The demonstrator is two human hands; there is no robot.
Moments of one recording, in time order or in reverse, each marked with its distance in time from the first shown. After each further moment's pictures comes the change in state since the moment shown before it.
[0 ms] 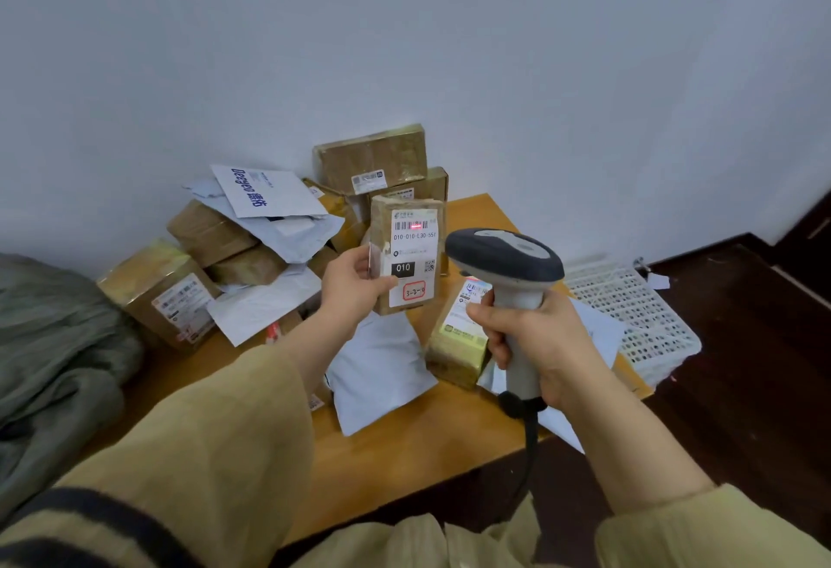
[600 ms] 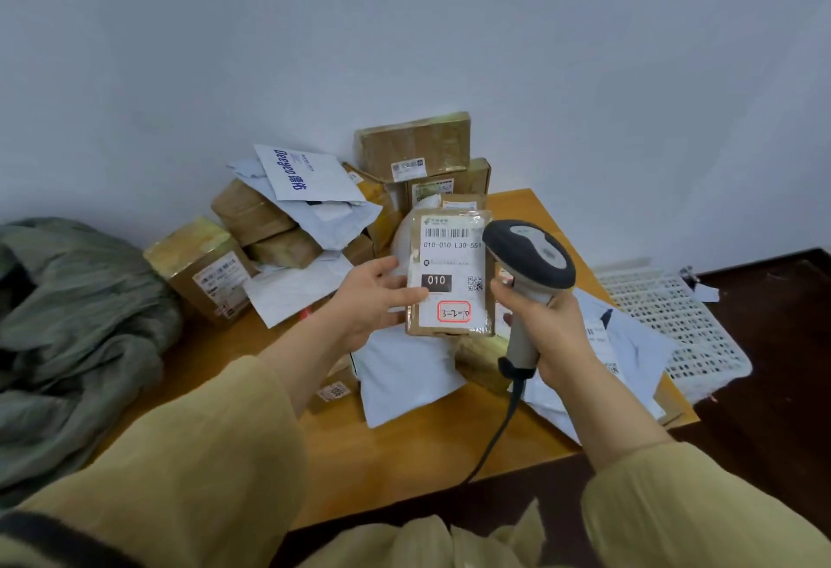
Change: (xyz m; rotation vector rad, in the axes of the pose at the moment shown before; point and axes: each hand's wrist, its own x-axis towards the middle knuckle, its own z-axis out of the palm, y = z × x) left_hand -0.006 -0.010 -0.031 -0.263 -0.279 -0.258; right_hand 0.068 0.036 0.019 0.043 0.145 0.027
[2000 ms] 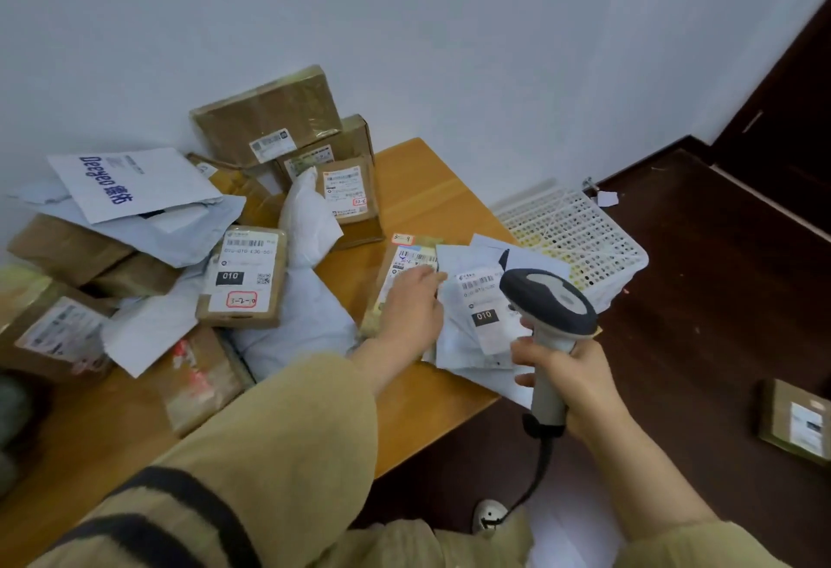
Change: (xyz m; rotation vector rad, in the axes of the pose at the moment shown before) left_hand 0.061 -0.073 0.166 1.096 -0.094 0.488; right_hand -0.022 0.062 -0.135 -0.011 0.270 0.189
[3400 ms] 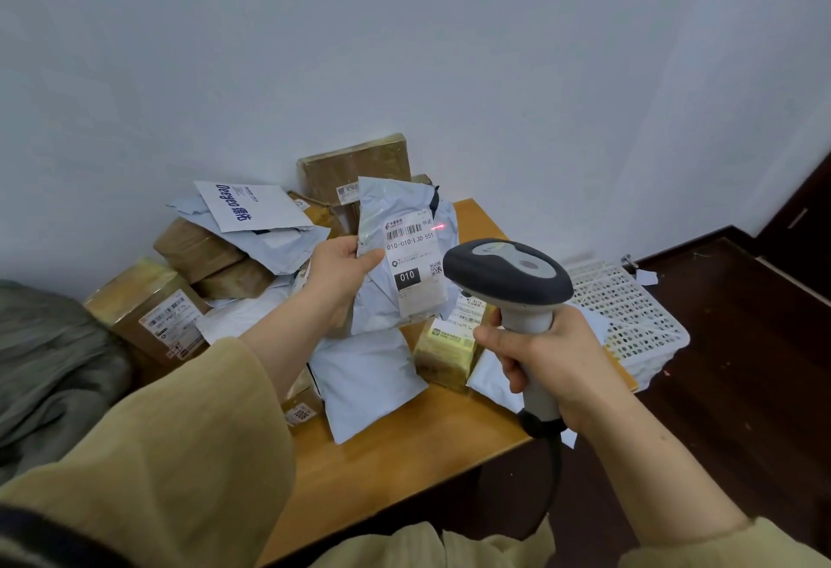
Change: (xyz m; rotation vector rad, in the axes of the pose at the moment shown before) left_hand -0.054 -0.039 -0.165 -0.889 0.365 -0.336; right_hand -0.092 -0.078 0.054 -0.207 -0.382 -0.331
